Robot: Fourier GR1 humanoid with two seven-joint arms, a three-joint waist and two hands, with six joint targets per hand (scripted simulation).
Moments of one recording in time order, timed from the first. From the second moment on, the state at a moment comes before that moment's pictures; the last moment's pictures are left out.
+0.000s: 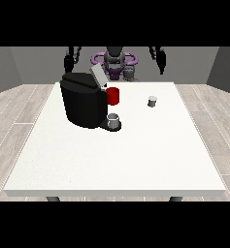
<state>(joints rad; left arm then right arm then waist) 0.00 0.10 0.01 -1.60 -0.02 -0.01 -0.01 0.01 -0.10 -0.02 -1.57 -0.01 -0.02 0.00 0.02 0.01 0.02</state>
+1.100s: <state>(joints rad) -0.21 0.46 0.03 -1.35 -0.28 -0.24 -0.08 -0.11 -0.06 0.03 -1.55 0.15 -0.15 -0.03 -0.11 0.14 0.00</state>
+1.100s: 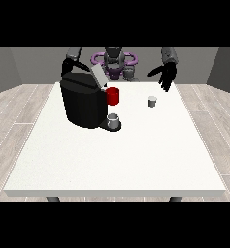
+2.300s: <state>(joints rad) -0.46 0.41 -0.07 -0.90 -0.68 0.00 -0.24 -0.24 -0.03 0.03 -1.38 0.16 -0.16 0.00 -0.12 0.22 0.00</state>
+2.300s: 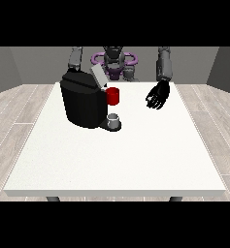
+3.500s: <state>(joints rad) -0.60 0.38 -0.07 -0.74 -0.81 -0.12 -0.32 -0.25 -0.05 -0.01 -1.19 0.17 -0.19 -0.03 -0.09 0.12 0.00</state>
